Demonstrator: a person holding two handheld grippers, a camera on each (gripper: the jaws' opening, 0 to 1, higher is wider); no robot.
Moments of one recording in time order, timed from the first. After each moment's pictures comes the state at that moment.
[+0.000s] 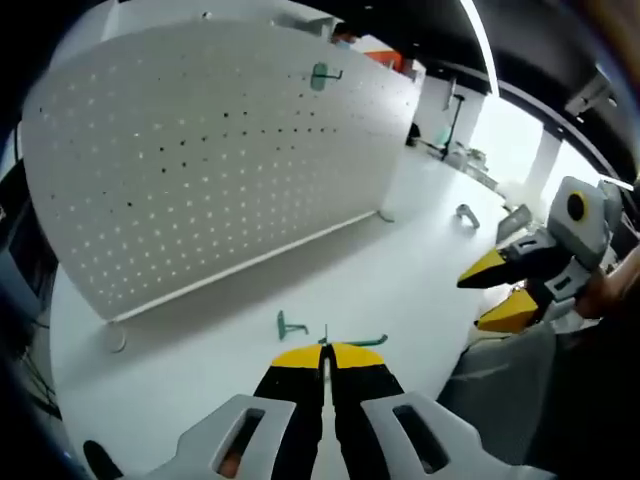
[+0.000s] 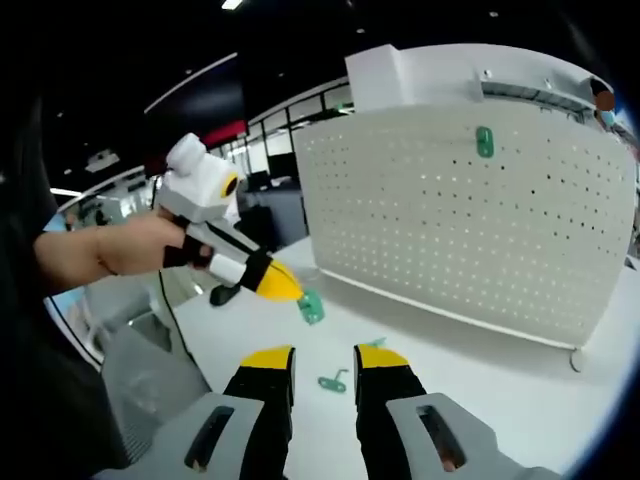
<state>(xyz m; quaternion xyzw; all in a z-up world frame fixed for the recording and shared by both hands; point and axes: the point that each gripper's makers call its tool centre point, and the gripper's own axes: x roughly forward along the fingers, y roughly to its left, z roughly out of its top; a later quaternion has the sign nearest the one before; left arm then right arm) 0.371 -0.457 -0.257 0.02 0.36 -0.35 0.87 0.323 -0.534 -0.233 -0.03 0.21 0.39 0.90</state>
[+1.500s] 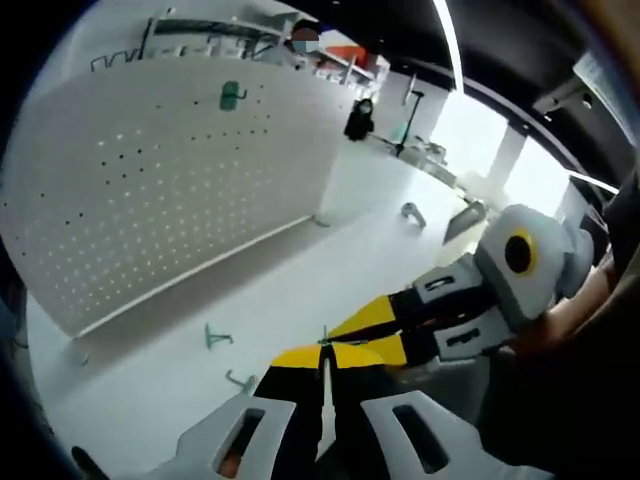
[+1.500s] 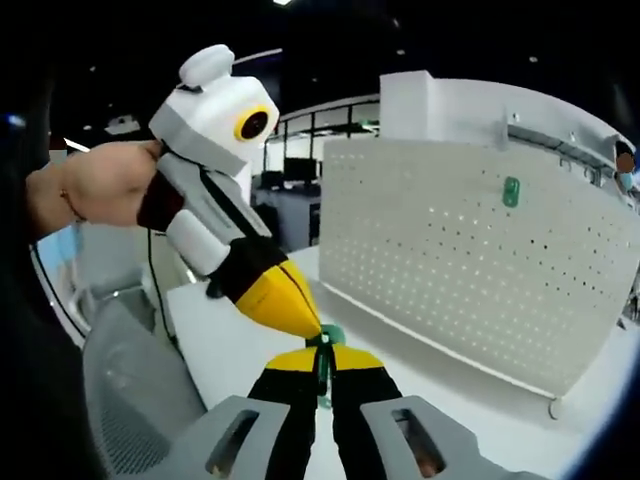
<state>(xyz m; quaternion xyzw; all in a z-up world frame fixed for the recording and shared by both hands) 0.323 -0.522 -0.216 0.02 0.37 -0.42 0.83 0.323 -0.522 -0.224 -0.10 0.15 0.40 0.90</state>
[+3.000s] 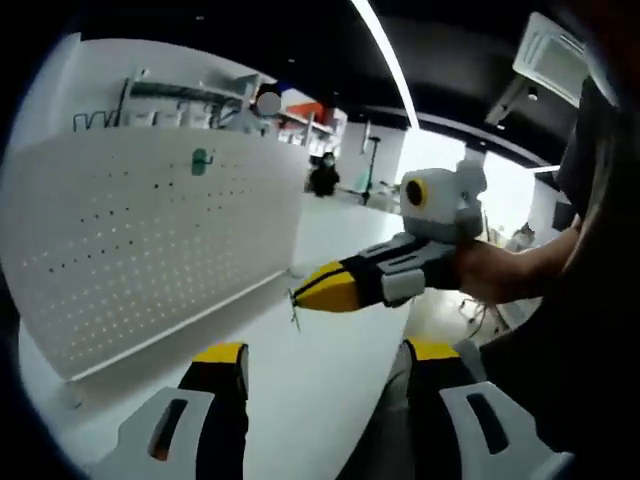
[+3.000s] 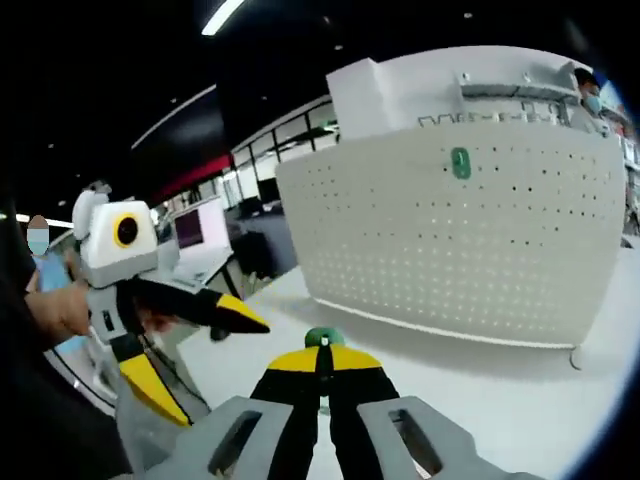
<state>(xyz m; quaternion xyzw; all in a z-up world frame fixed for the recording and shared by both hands) 0.305 -0.519 -0.203 0.04 0.22 -0.47 0.86 0.349 -0.552 -0.193 0.07 0.20 0.37 0.90</state>
